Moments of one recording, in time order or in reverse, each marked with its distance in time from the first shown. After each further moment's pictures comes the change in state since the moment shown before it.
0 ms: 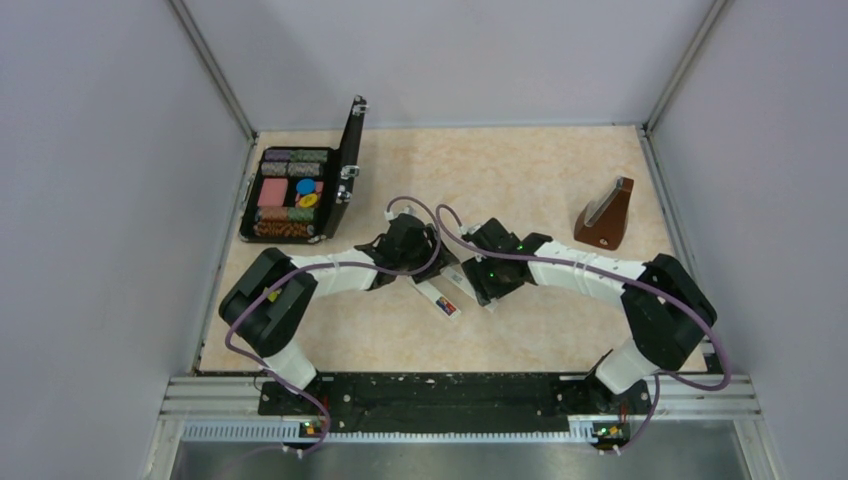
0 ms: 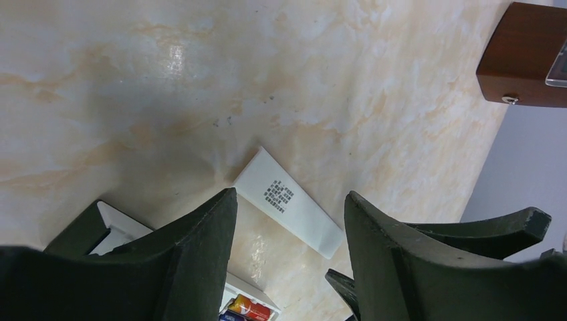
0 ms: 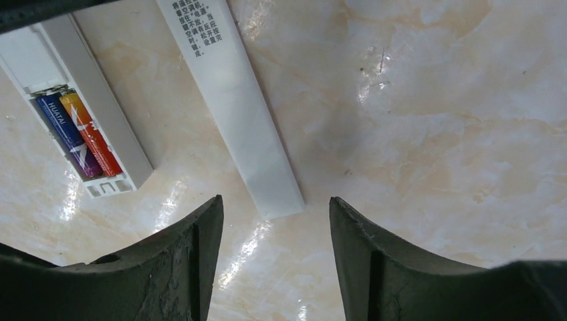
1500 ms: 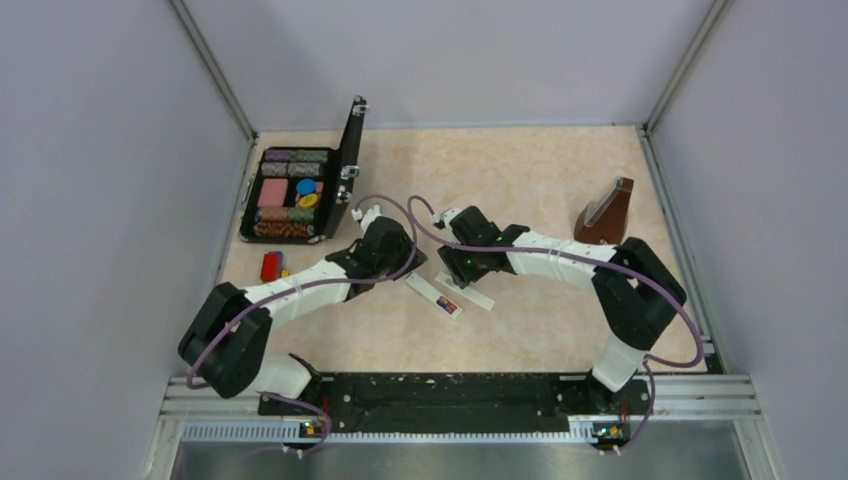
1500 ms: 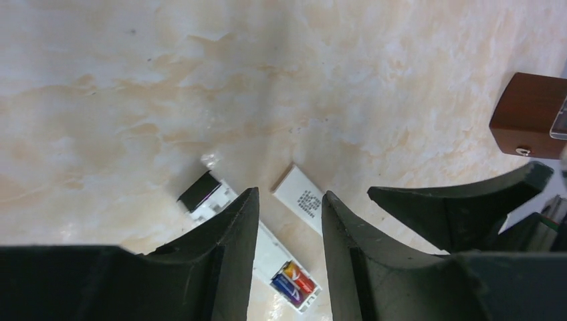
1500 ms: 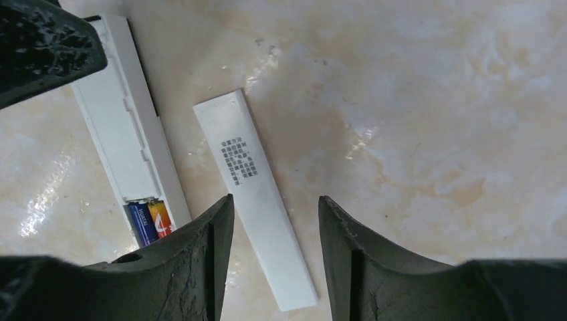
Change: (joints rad) left arm 0.034 -0.243 -0.072 -0.171 -0.210 0.045; right arm 0.018 0.135 0.124 0.175 -0.035 -0.122
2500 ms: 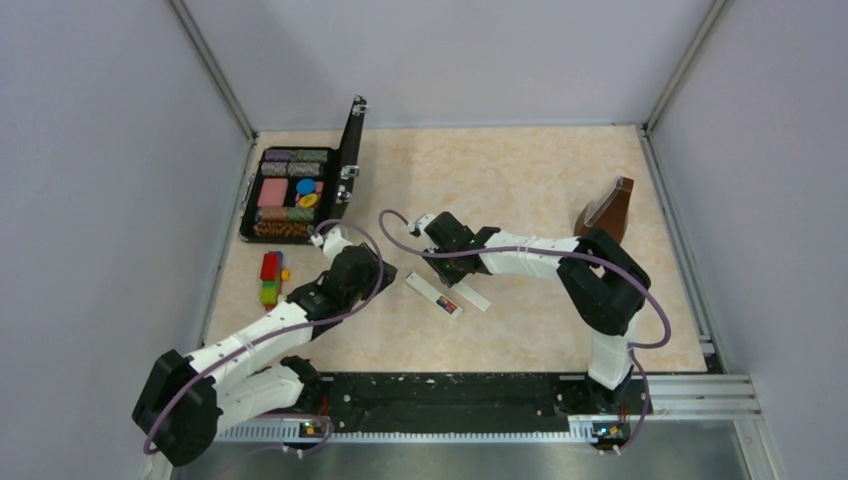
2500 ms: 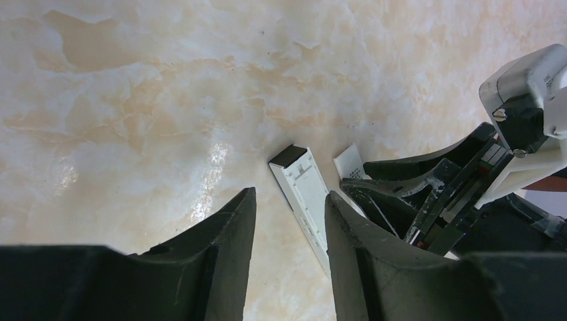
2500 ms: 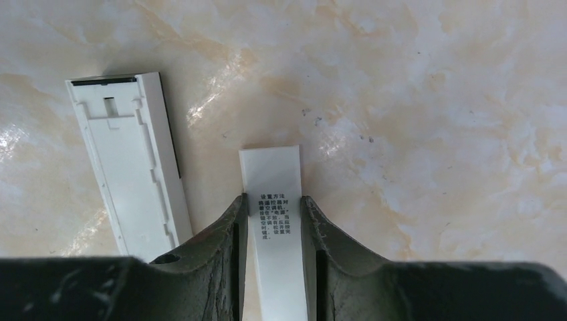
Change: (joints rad) left arm 0.001 -0.417 -0.251 -0.117 -0.184 -0.058; right arm 0.085 0.195 0.130 0.040 0.057 -0.096
